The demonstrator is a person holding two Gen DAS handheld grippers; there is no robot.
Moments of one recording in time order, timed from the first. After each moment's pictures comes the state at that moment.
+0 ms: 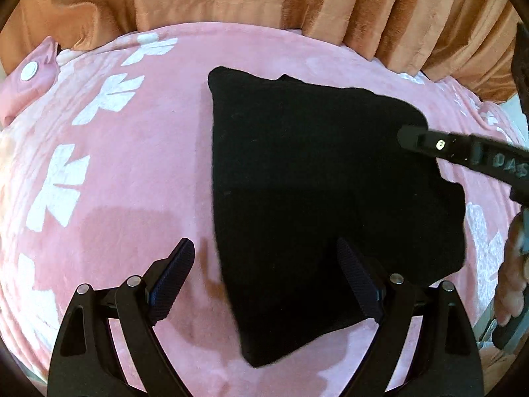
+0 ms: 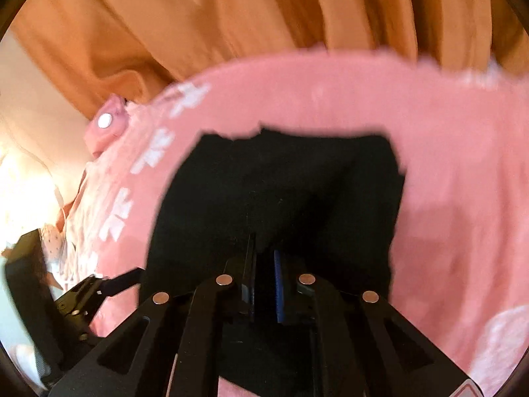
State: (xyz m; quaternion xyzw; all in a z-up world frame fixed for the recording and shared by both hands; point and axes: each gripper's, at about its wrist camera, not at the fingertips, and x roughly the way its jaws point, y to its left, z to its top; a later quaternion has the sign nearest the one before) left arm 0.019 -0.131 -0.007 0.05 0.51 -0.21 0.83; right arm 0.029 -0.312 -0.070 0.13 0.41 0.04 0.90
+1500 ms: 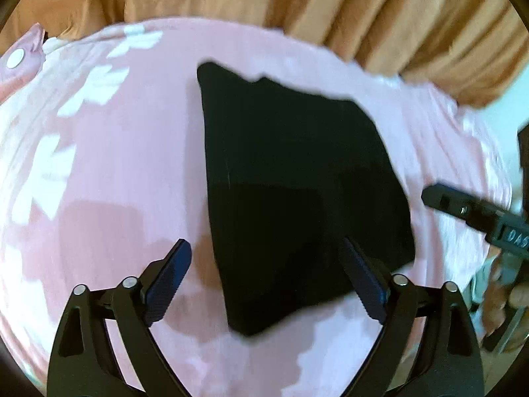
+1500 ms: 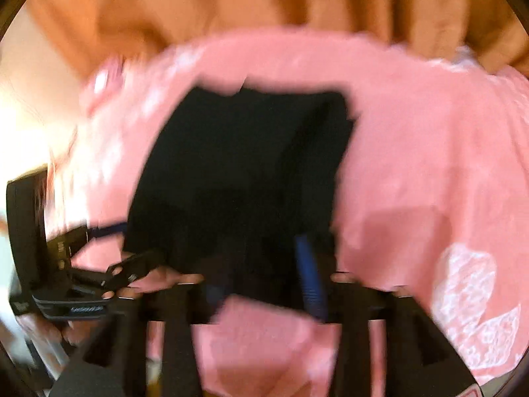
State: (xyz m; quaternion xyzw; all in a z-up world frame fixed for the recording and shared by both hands) left arm 0.027 -0.117 0.008 0.00 0.52 -0.26 0.81; right arm -0.017 -0.336 -0.074 0.15 0.44 0.01 0.89
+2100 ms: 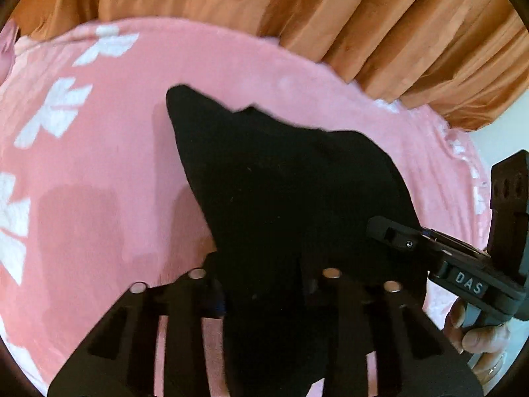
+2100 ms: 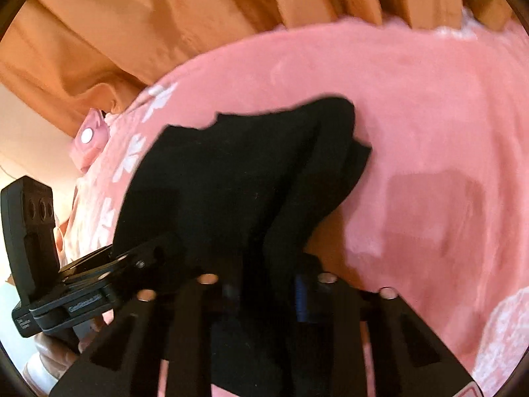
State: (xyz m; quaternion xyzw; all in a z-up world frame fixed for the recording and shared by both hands) left arm 0.088 -0.144 0.009 -0.05 0.52 -0.30 0.80; right arm 0.045 -0.335 -0.097 0.20 0.43 0.03 0.88
